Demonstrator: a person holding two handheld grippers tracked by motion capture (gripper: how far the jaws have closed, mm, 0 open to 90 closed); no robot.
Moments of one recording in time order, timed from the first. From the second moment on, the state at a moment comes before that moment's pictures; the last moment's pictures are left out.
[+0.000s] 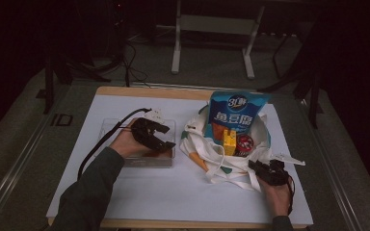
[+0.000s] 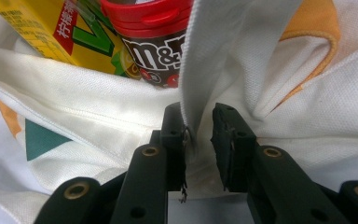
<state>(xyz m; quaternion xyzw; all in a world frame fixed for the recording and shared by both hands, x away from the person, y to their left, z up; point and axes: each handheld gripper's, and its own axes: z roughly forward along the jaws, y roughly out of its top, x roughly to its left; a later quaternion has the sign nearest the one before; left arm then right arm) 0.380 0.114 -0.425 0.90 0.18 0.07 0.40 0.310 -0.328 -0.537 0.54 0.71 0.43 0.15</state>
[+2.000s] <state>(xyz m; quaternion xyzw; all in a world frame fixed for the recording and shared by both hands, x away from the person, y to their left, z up) 0.379 0.073 -0.406 0.86 0.20 0.12 0.46 0.311 -0.330 -0.538 0.54 0.70 0.44 0.15</state>
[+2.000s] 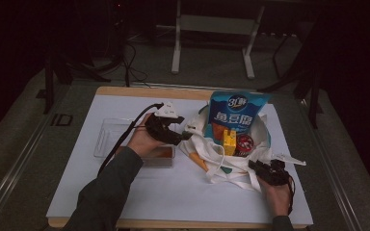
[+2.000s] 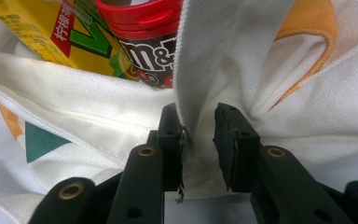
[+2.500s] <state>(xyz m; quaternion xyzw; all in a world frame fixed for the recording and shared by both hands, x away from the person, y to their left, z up) 0.383 0.057 -0.410 0.87 0.18 0.11 0.45 0.311 -0.331 -0.538 0.54 0.70 0.44 0.15</state>
